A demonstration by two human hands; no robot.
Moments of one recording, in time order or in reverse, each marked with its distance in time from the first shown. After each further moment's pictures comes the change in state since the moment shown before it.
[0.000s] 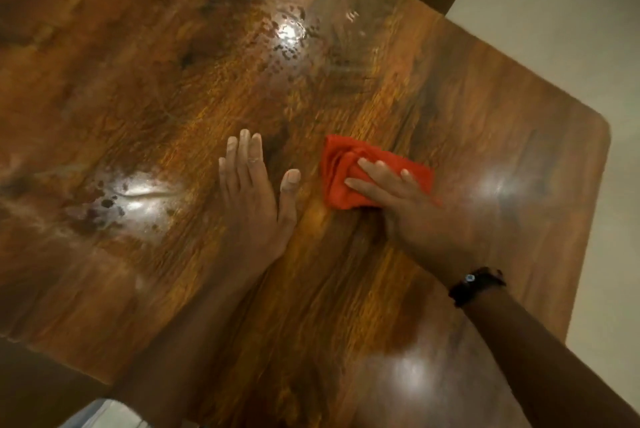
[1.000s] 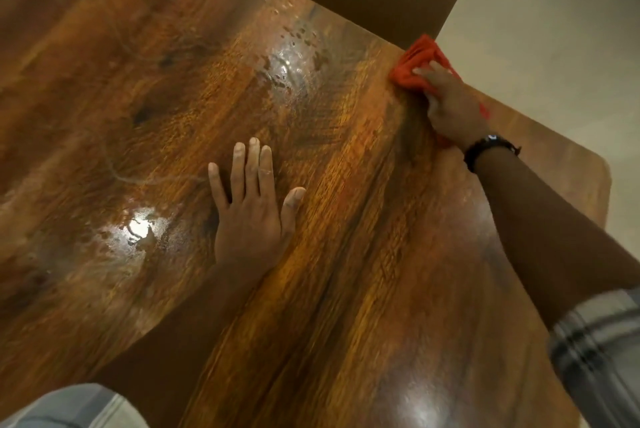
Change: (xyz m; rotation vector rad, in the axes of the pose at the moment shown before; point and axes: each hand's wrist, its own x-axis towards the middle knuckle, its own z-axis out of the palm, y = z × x) left_hand 0.071 0.028 0.052 0.441 -0.064 0.156; right_hand 0.171 0.168 -0.104 0.123 0.232 0.336
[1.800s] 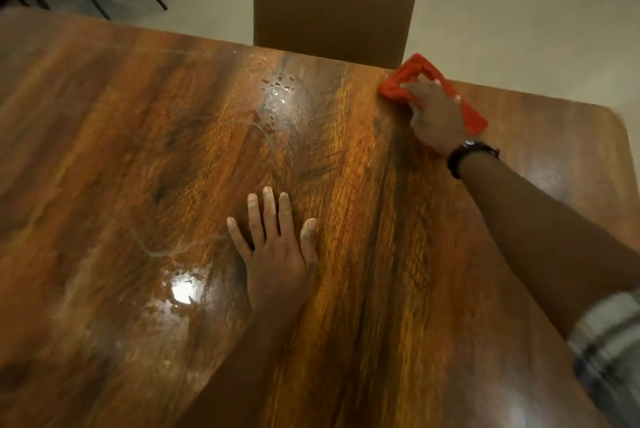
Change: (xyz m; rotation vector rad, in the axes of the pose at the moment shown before) left_hand 0.002 -0.001 0.004 -0.001 -0.034 0.010; right_hand -0.012 -0.006 0.019 0.081 0.158 0.179
